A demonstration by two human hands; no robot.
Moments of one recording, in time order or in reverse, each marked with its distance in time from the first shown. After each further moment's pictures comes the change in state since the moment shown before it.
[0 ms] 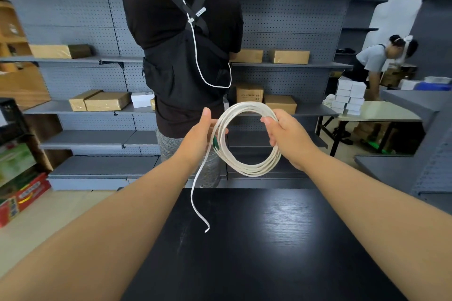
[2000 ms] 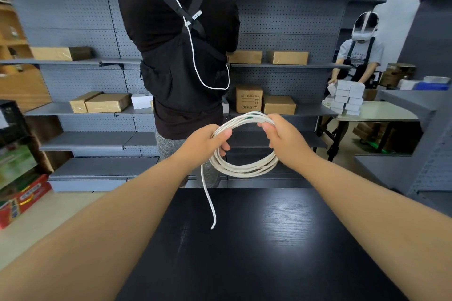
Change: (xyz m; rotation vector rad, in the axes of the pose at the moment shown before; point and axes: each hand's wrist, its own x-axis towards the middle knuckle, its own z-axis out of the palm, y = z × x) left_hand -0.002 -0.005 -0.007 0.420 -0.168 0.192; right_hand -0.008 0.008 0.000 -0.251 -0.008 -0.140
